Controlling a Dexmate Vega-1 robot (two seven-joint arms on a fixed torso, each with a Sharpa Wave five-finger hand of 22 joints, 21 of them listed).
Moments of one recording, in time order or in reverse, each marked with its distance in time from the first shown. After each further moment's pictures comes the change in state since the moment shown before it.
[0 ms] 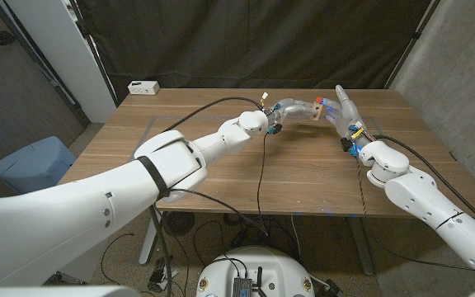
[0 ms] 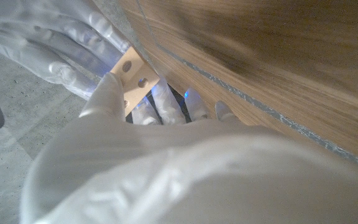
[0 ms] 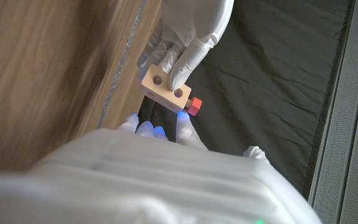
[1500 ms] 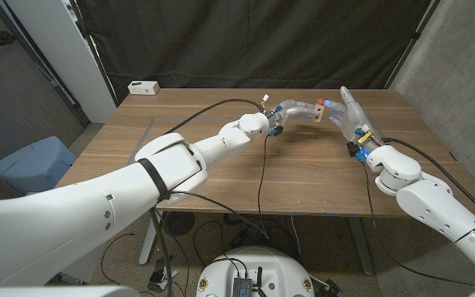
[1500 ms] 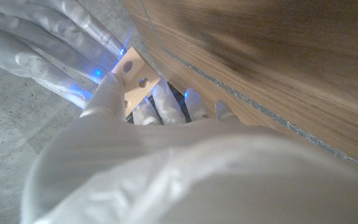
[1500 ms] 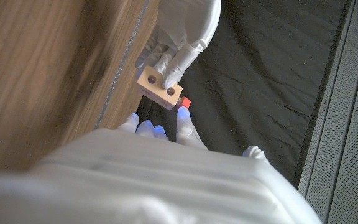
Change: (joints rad) left arm 0.015 -0.003 -0.003 0.000 0.005 -0.037 -0.008; left_hand 0.003 0.003 0.001 -0.001 0.000 -0.010 0.009 0.000 0.000 0.000 0.000 0.000 0.000 0.000 0.000 0.000 0.000 0.009 -0.002 0.006 0.000; right arm -0.122 -0.053 0.077 -0.124 -0.006 -0.013 -0.047; right_hand 0.000 0.000 0.008 0.008 0.008 0.007 -0.007 0.000 0.000 0.000 0.000 0.004 0.000 0.000 0.000 0.000 -0.005 0.000 0.000 0.005 0.000
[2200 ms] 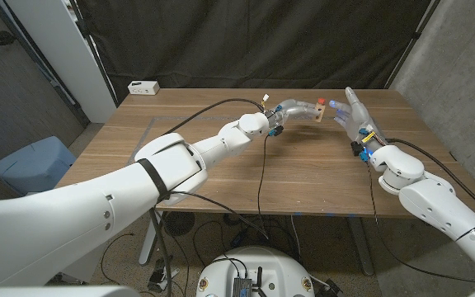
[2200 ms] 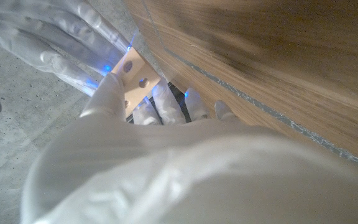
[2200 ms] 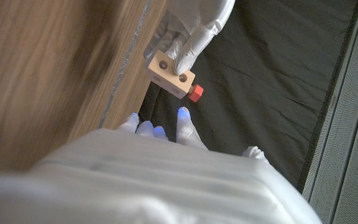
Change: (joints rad) left arm 0.000 0.002 -0.001 0.000 0.003 -0.013 -0.005; left_hand 0.000 0.000 0.000 0.000 0.000 0.000 0.000 0.000 0.000 0.000 0.000 0.000 0.000 0.000 0.000 0.000 0.000 0.000 0.000 0.000 0.000; right arm 0.013 0.007 0.010 0.038 0.003 -0.003 0.012; right_hand 0.000 0.000 -0.002 0.007 0.000 -0.009 -0.009 -0.007 0.000 -0.002 -0.009 0.000 0.000 0.000 0.000 0.000 -0.005 0.000 0.000 0.000 0.000
